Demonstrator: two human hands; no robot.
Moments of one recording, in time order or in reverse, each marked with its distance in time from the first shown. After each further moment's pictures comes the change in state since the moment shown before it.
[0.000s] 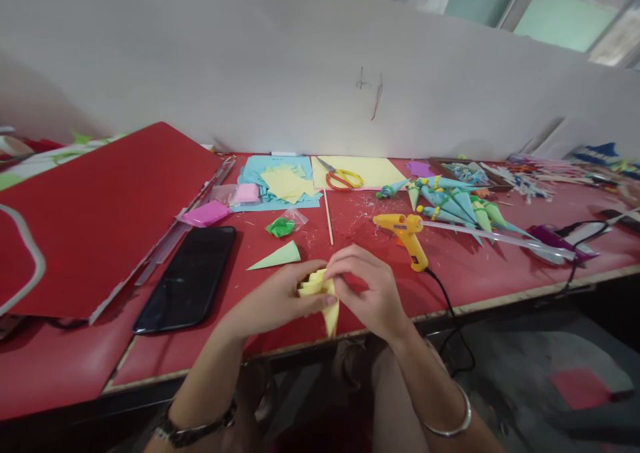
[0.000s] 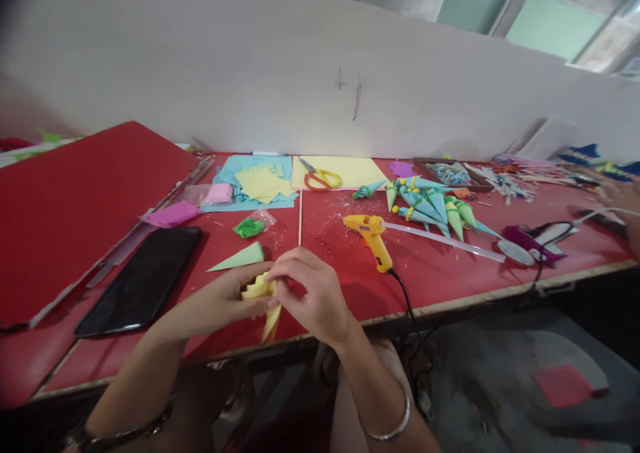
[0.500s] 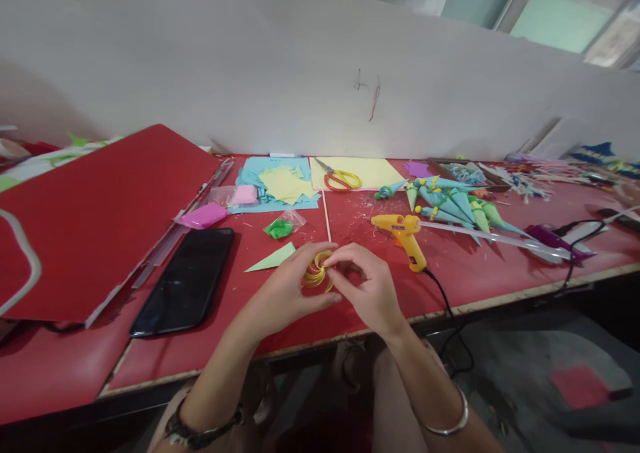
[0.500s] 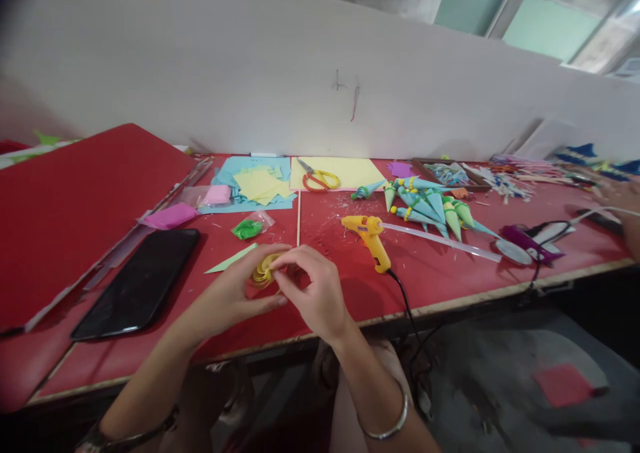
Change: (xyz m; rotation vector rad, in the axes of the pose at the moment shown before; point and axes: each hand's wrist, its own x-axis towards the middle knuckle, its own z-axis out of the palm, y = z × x) left_hand 0.007 -0.007 0.008 0.219 0.259 0.224; right_hand -0.001 0.008 0.005 0.092 0.051 0.159
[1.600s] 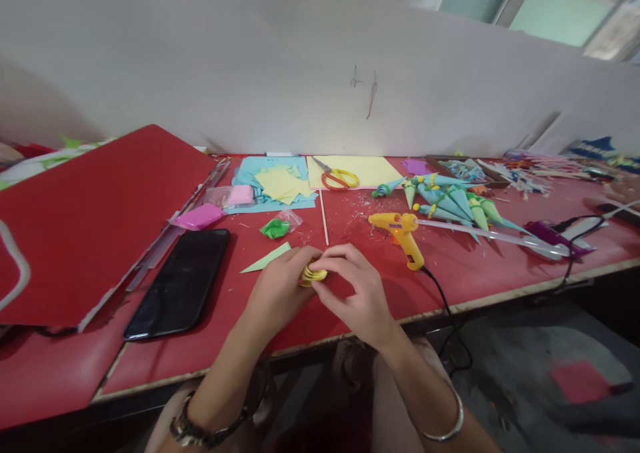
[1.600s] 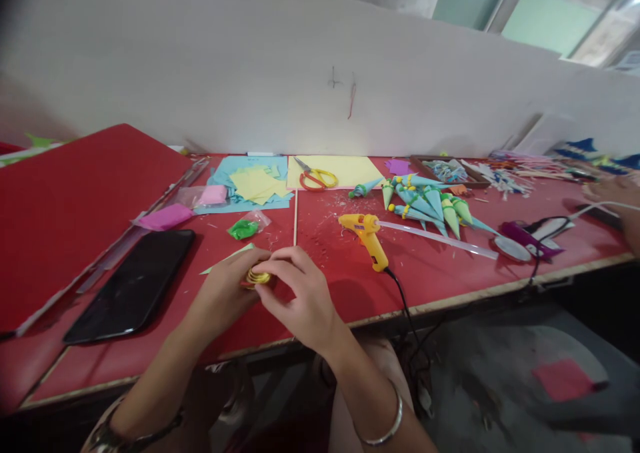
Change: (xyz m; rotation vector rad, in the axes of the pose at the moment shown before) left_hand 0.004 -0.006 0.006 0.340 0.166 -0.002; right_hand -0.005 -0.001 0.005 -0.162 -0.006 -0.167
